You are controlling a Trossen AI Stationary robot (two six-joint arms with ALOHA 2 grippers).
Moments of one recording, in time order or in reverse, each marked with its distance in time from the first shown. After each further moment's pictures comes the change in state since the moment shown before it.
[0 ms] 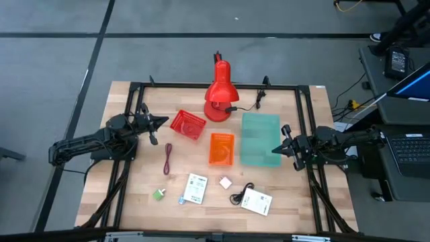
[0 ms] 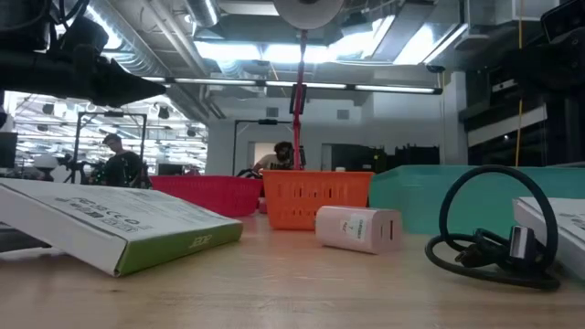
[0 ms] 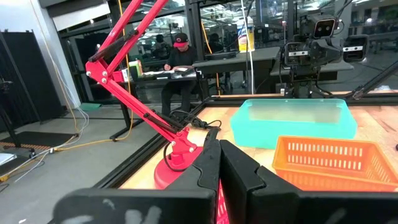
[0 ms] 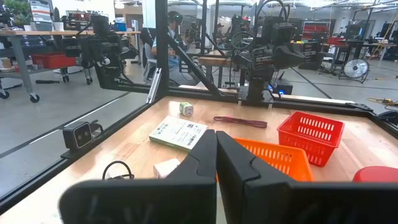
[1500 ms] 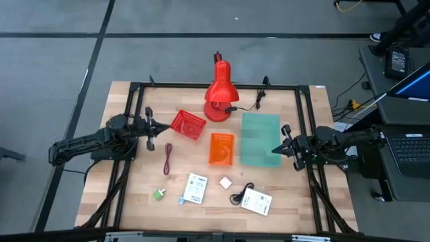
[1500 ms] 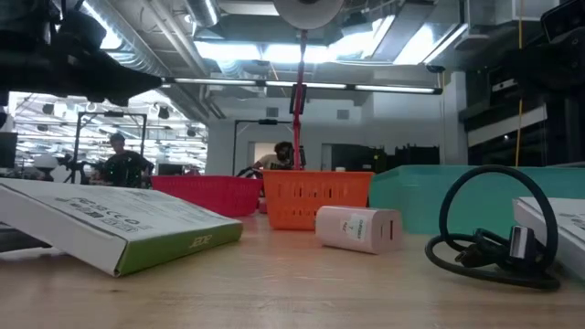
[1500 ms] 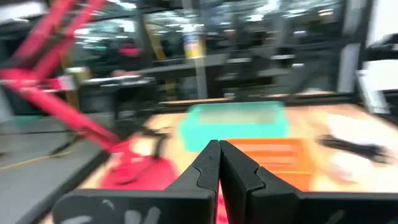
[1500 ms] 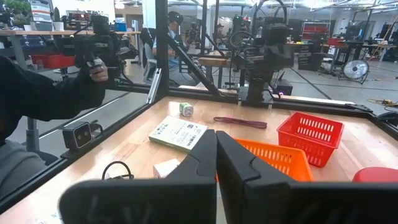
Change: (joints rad) left arm -0.001 0.000 0.000 0.000 0.244 -0.029; right arm 0.000 0.000 0.000 0.003 0.000 -0.003
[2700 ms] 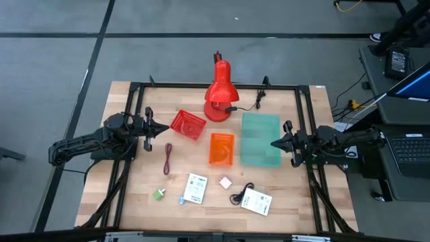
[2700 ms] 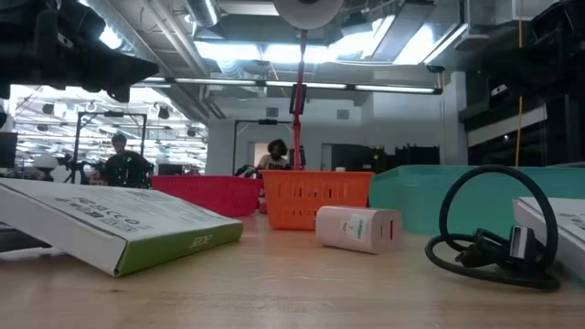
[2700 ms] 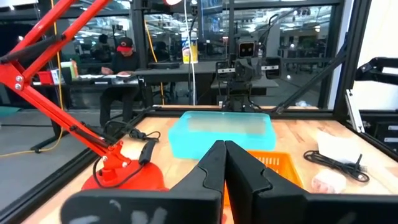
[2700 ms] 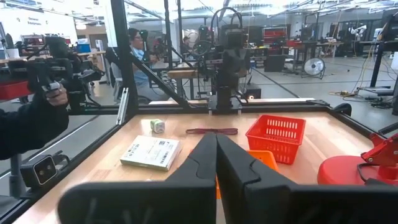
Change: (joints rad) left arm 0.000 0.001 0.036 -0.019 0.028 -0.089; right arm 0.000 0.000 0.000 0.040 0.156 0.082
